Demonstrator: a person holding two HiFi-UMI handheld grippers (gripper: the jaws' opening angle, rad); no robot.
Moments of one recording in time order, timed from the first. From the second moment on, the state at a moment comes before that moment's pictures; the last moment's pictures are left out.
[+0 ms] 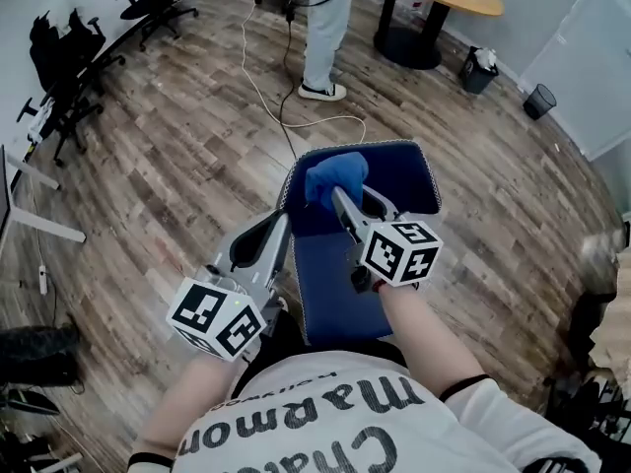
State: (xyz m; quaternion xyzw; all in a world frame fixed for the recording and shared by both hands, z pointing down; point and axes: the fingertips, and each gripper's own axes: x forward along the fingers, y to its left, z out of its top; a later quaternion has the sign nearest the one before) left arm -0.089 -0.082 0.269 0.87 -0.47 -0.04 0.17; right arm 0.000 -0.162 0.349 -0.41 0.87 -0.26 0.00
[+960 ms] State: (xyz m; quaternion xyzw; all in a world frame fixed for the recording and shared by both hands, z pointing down) left arm -0.119 -0.137 0.309 0.86 -0.46 0.01 0.21; right arm -0.037 -0.211 0.427 -0.42 0.86 -0.28 -0.08
